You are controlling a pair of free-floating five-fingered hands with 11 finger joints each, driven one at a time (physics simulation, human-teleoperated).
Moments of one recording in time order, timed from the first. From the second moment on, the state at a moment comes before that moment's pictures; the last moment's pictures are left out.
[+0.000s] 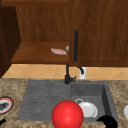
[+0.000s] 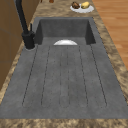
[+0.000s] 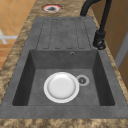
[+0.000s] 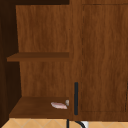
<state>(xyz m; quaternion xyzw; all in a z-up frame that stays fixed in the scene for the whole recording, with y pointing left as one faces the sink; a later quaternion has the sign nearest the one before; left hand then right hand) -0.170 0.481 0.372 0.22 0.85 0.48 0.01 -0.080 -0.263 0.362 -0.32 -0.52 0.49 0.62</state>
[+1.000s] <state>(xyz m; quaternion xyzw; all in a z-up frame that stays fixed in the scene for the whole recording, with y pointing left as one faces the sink) -0.167 0.421 0.399 0.21 0.78 0.59 -0.02 -0.080 -0.263 0.362 -0.32 -0.52 0.49 0.62</state>
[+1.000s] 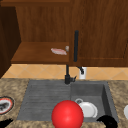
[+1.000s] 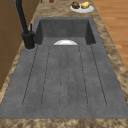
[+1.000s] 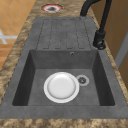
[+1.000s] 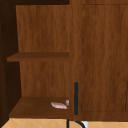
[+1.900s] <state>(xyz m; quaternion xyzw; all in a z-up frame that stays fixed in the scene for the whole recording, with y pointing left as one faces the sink) -0.161 0.383 0.425 0.20 0.74 0.64 -0.05 -0.080 -0.263 0.362 -0.32 -0.52 0.49 0.62</state>
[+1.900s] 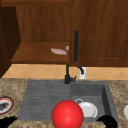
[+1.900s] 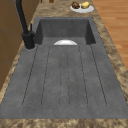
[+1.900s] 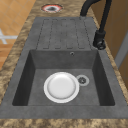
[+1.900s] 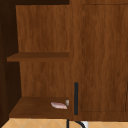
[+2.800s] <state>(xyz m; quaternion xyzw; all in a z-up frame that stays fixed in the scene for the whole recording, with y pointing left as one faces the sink) -0.157 0.367 0.420 0.17 0.73 0.66 -0.08 -0.080 -0.263 0.362 -0.32 -0.52 0.49 0.62</state>
